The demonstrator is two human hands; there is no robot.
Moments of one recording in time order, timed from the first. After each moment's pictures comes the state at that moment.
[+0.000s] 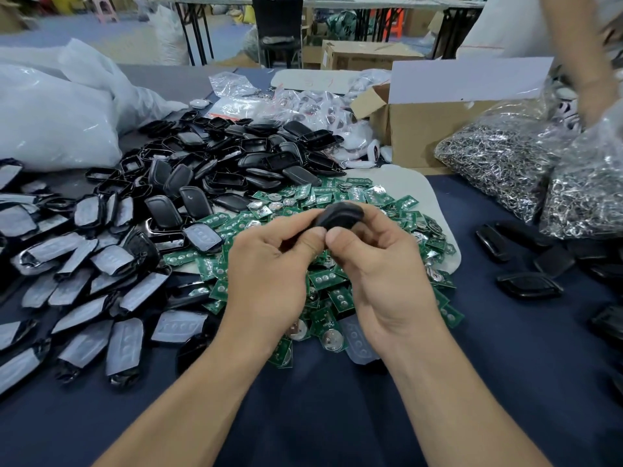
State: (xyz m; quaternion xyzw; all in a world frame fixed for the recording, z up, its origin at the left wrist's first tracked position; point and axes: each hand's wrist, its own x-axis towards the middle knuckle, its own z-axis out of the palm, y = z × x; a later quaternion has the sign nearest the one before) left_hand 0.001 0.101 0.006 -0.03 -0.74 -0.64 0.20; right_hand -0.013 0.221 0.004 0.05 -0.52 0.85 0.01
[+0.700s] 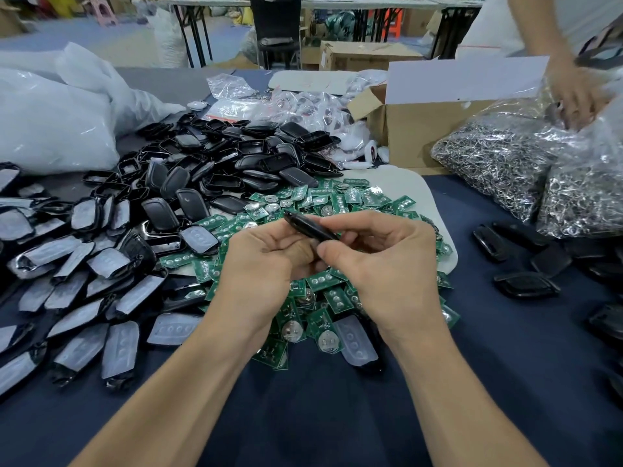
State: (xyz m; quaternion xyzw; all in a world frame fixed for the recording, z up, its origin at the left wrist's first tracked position) left_hand -0.004 0.096 0.001 -0.01 -0.62 -0.78 0.04; right_hand -0.011 0.236 0.013 0.12 -0.69 0.70 0.13
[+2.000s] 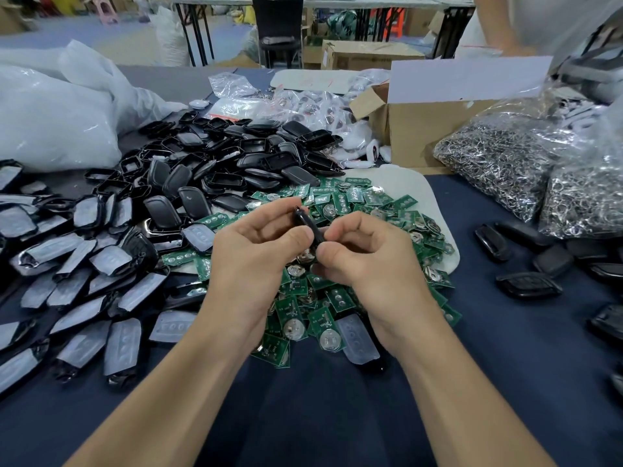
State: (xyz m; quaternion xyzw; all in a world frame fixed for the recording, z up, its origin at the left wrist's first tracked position) left_hand -0.005 0.085 0.003 0.05 -0.62 -0.78 0.11; right_hand -0.011 0.234 0.007 0.06 -0.70 0.71 -0.02
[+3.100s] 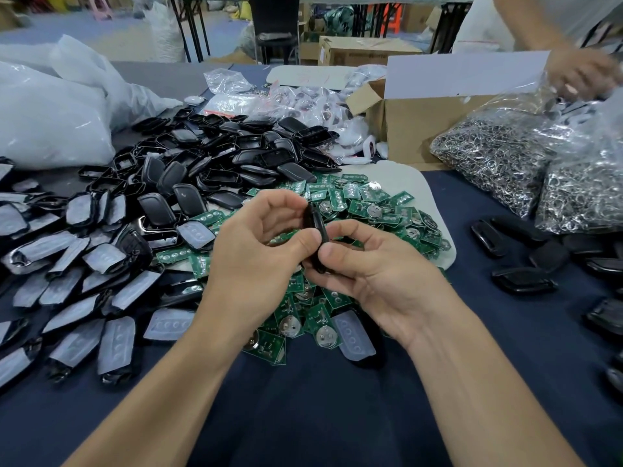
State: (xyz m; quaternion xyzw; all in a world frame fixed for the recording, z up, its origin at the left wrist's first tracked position) left_hand -0.004 0.085 0.007 -0.04 -0.74 -0.66 0.15; right_hand -0.013 0.244 0.017 -0.01 -0.51 0.83 -0.22
